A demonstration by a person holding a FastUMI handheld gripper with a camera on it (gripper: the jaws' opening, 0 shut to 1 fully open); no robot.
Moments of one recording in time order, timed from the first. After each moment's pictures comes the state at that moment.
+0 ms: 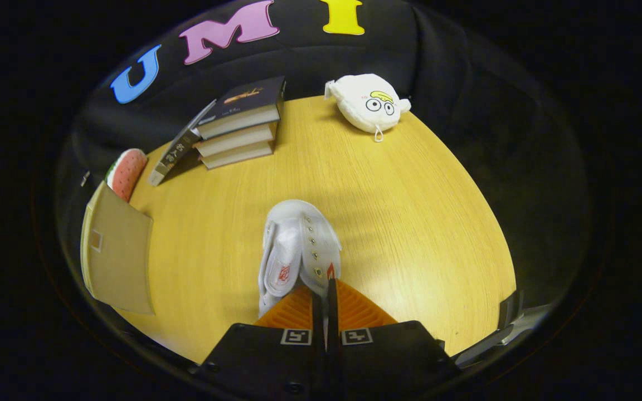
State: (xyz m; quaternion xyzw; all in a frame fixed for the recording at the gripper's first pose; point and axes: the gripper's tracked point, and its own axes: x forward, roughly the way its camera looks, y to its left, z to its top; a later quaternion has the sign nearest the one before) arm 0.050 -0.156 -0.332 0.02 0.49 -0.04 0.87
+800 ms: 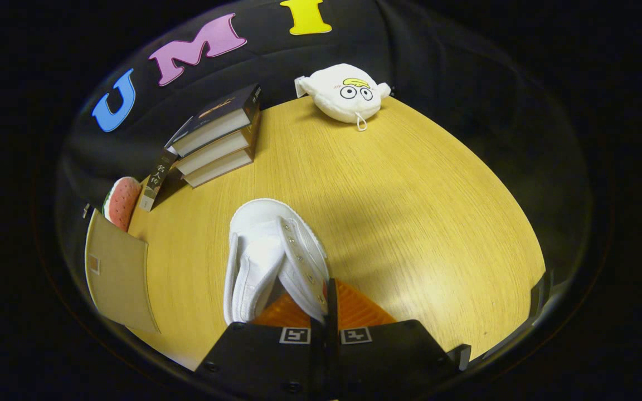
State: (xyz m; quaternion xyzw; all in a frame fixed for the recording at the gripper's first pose) arm 0.069 -0.153 -0.339 0.13 0.45 -0.03 0.88
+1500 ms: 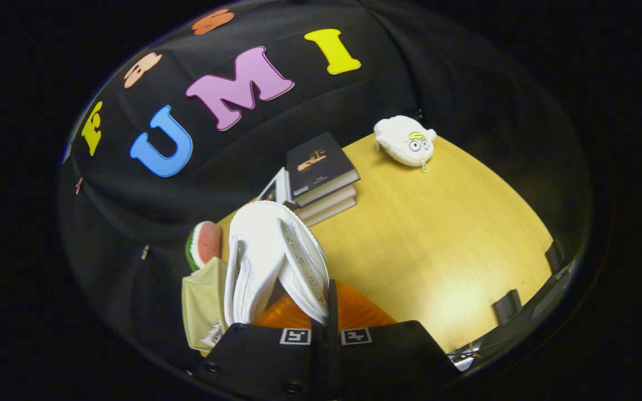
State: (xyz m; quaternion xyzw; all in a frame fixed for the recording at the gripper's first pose) arm 0.063 0.031 -0.134 0.26 0.39 0.03 0.88
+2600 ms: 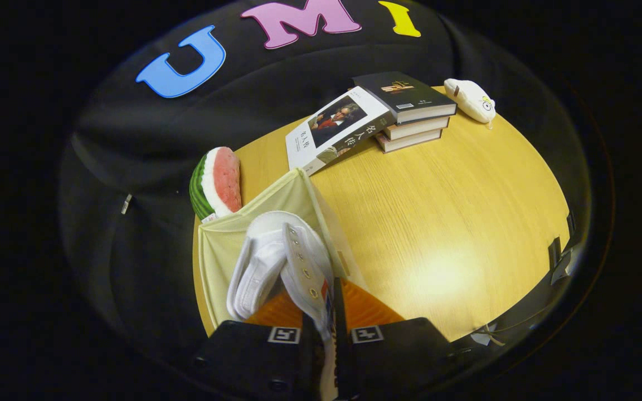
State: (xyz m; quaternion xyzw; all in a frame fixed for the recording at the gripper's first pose) arm 0.046 0.270 -0.208 0.19 0.50 0.03 0.84
